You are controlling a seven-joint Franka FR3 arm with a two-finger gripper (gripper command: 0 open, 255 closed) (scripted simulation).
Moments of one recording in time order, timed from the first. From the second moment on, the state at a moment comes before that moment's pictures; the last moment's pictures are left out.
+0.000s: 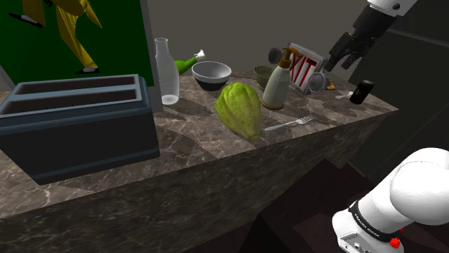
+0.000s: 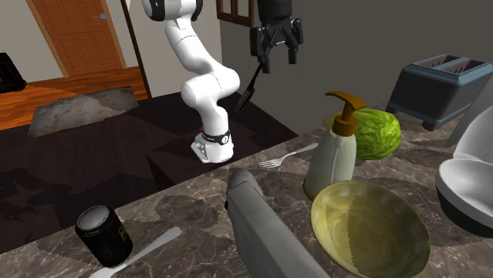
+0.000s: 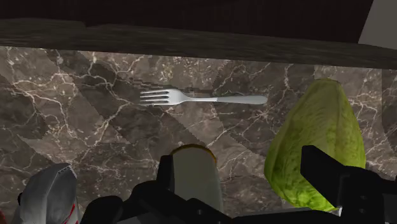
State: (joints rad) arm 0.00 -0.82 -0.07 -2.28 -0.01 1.67 0.08
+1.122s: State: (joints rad) arm 0.27 -0.58 -0.36 -2.53 -0.24 1.98 -0.88
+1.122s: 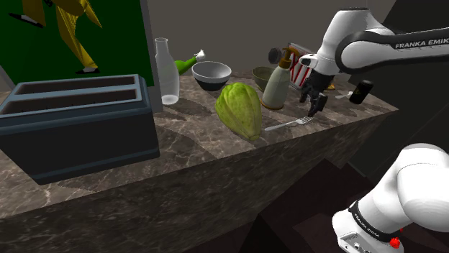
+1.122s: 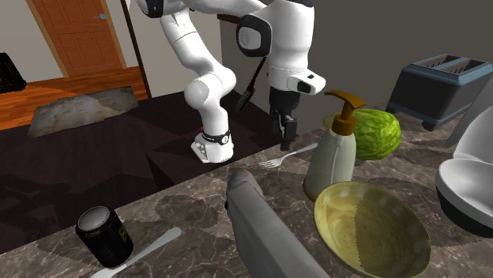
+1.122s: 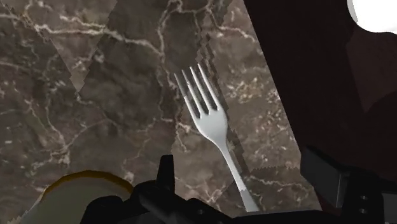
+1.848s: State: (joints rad) arm 0.30 -0.47 -0.42 -2.61 -0.28 2.15 -1.01
